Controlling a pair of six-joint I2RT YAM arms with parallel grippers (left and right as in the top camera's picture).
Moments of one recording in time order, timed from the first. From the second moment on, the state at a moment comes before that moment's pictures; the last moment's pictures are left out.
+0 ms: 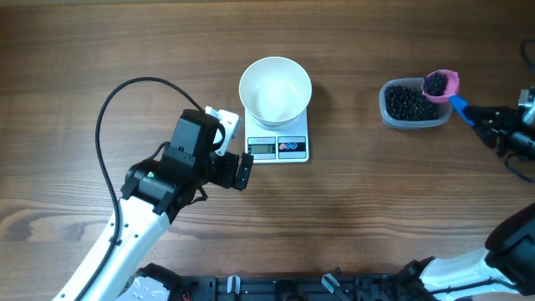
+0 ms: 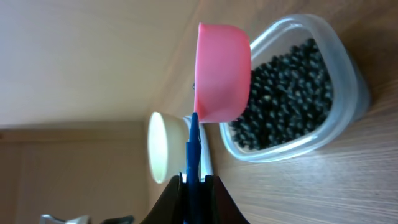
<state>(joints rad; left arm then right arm) -0.43 1.15 0.91 -0.75 0.09 -0.09 -0.80 1.76 1.26 -0.98 -1.18 -0.11</state>
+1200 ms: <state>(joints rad) -0.43 1.15 0.91 -0.75 0.09 -0.09 -0.45 1.76 1.26 -1.04 -1.56 -0.11</state>
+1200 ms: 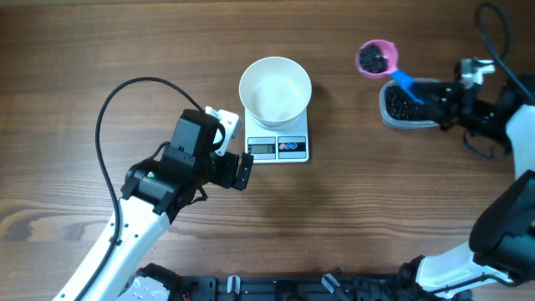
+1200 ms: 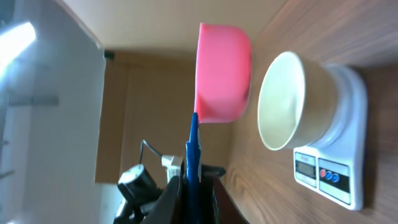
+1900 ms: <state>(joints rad) -0.43 1.15 0.91 -0.75 0.09 -0.09 -0.12 1.76 1.25 -0.64 -1.48 0.20</state>
